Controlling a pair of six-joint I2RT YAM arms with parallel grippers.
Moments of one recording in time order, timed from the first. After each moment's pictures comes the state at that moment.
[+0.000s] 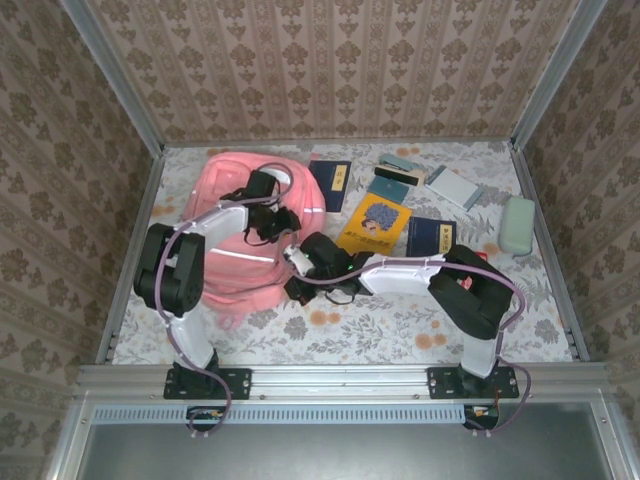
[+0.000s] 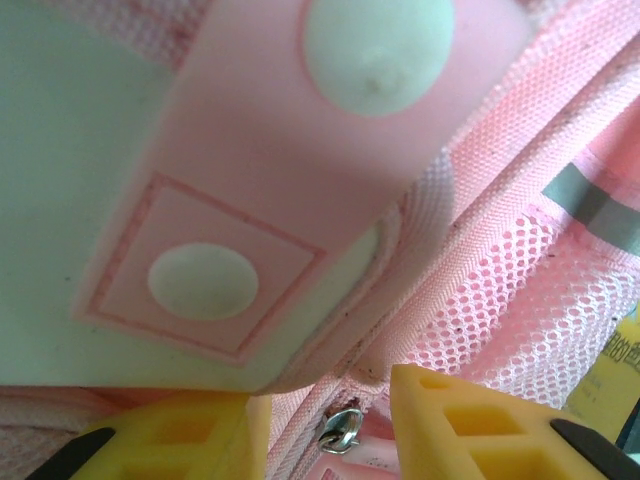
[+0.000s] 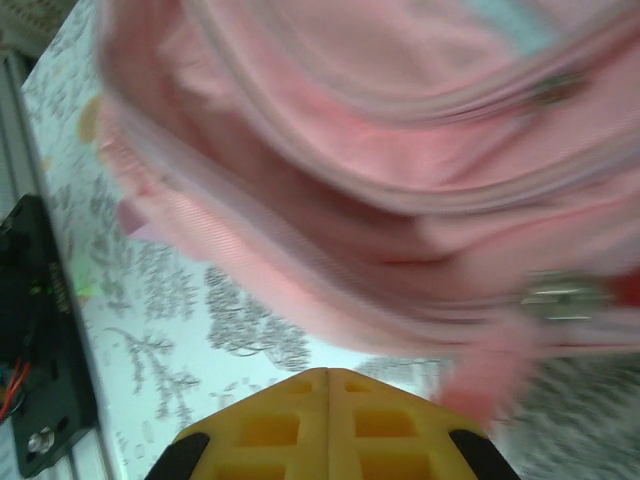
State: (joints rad) left arm -0.39 1.84 1.22 -0.47 0.32 -0.66; right arm 0.94 1.85 1.09 -0.02 -0.35 0.34
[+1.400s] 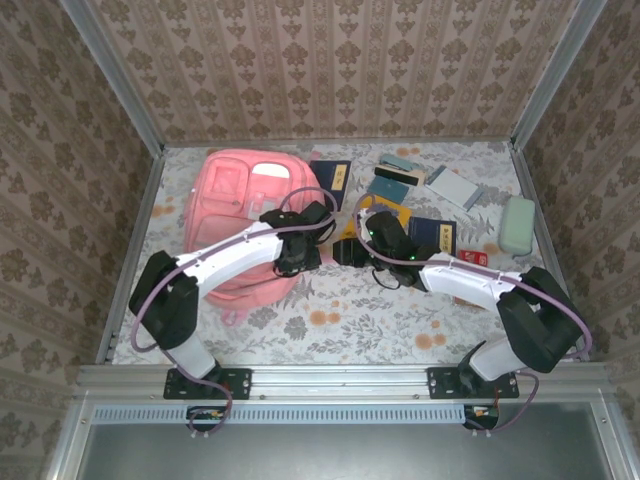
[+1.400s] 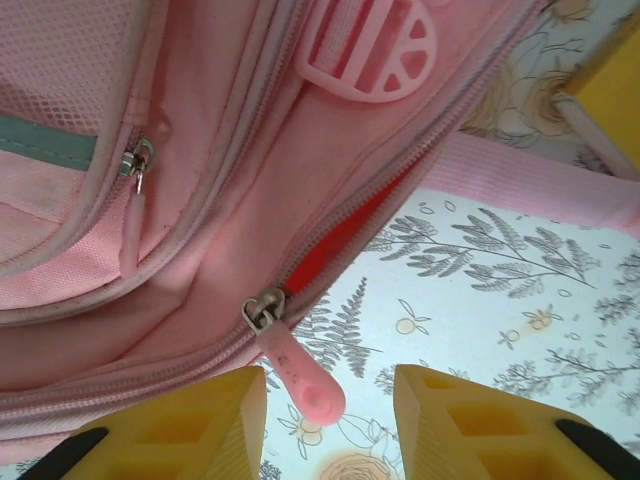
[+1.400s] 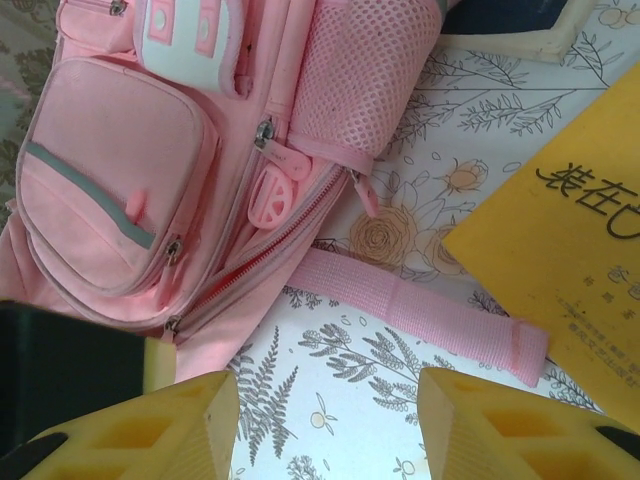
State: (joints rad) left arm -0.84 1.67 1.27 -0.97 -0.16 -0.99; right arm 0.65 1.47 0.79 0.04 -0.14 0.56
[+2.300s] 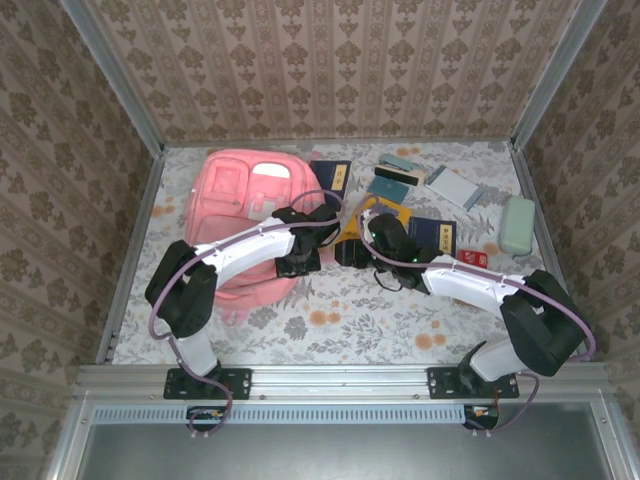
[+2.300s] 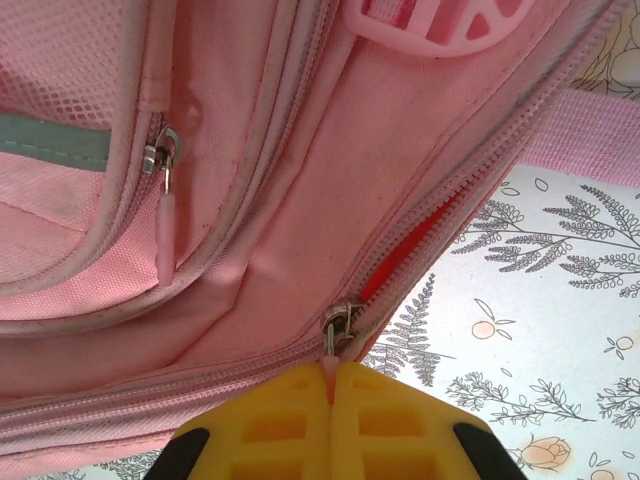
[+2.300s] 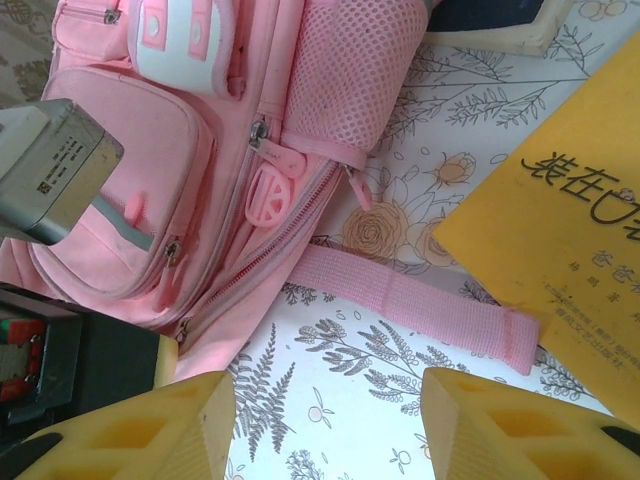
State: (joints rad) left arm -0.84 1.76 1.31 -1.05 -0.18 -0.92; right arm 0.64 1.45 0.77 0.05 -0.13 0.59
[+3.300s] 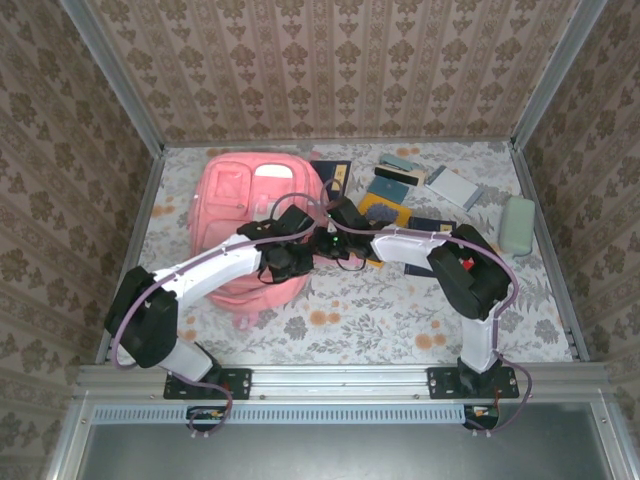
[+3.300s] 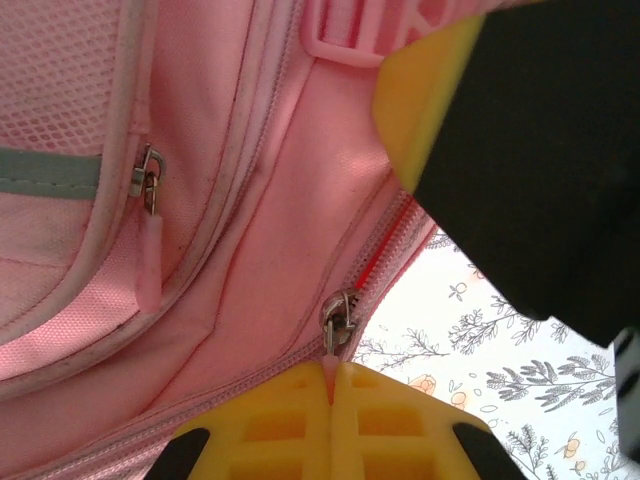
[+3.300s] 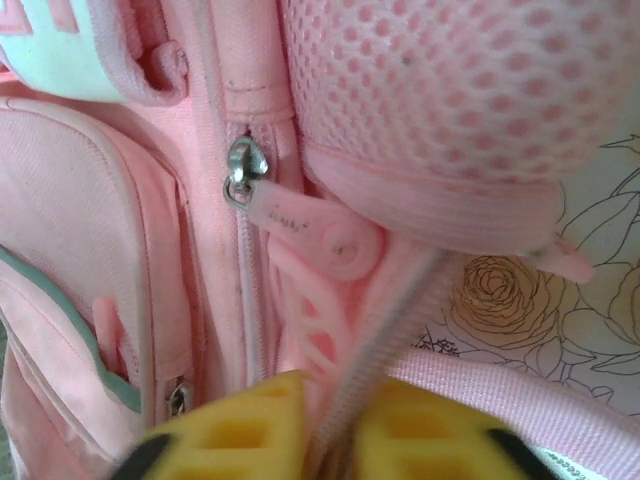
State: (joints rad) left arm -0.77 1.51 1.06 -0.74 0.04 -0.88; right arm 0.68 1.92 1.19 -0.08 -0.27 0.85
